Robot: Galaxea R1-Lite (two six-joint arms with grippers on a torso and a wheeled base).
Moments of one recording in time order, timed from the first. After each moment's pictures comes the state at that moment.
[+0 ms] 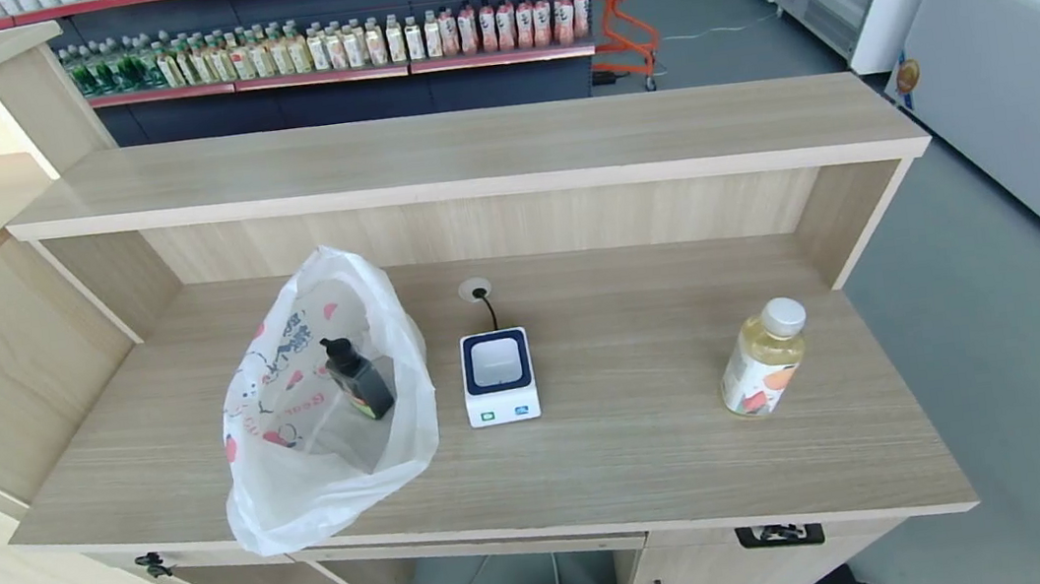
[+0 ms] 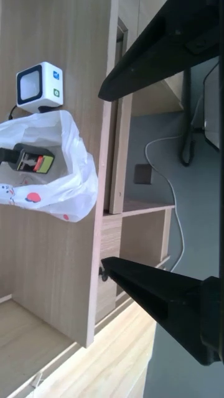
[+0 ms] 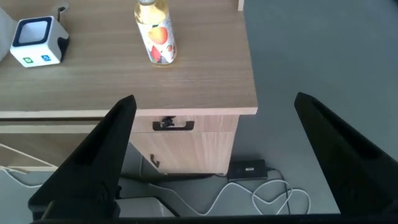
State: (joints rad) left arm 0.00 0.00 0.00 0.00 0.01 0.01; right arm 0.00 0.00 0.00 0.00 -0.04 0.01
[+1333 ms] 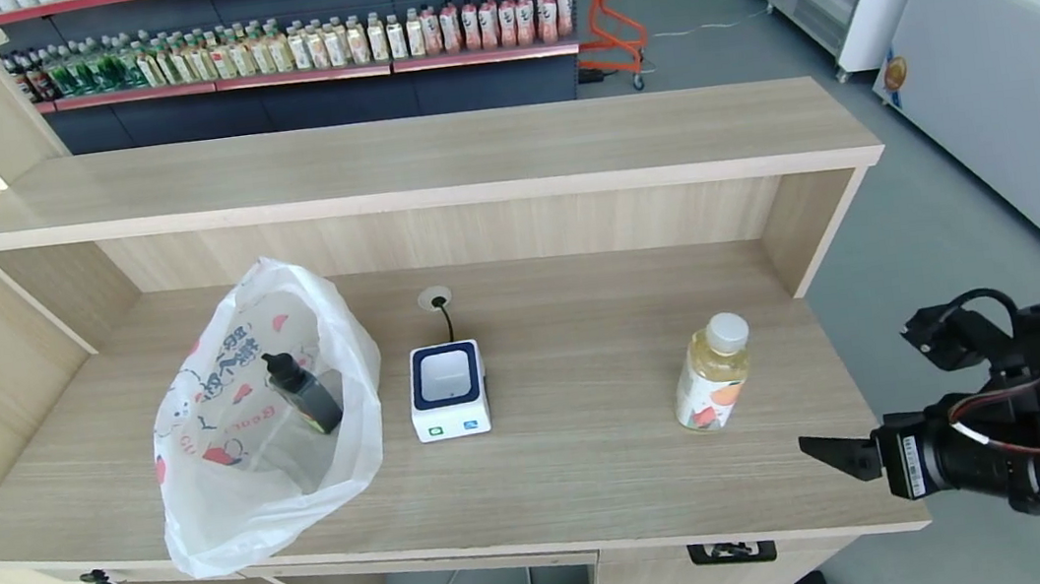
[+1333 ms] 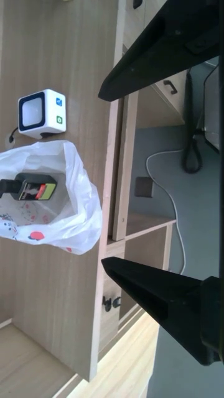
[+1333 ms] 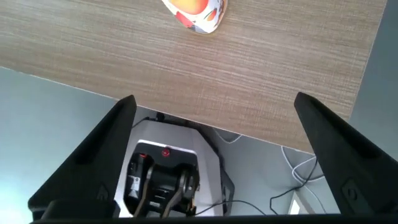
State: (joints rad) left arm 0.00 0.00 0.00 0.00 0.01 0.00; right arm 0.24 1.56 -0.38 -0.65 0.07 0.06
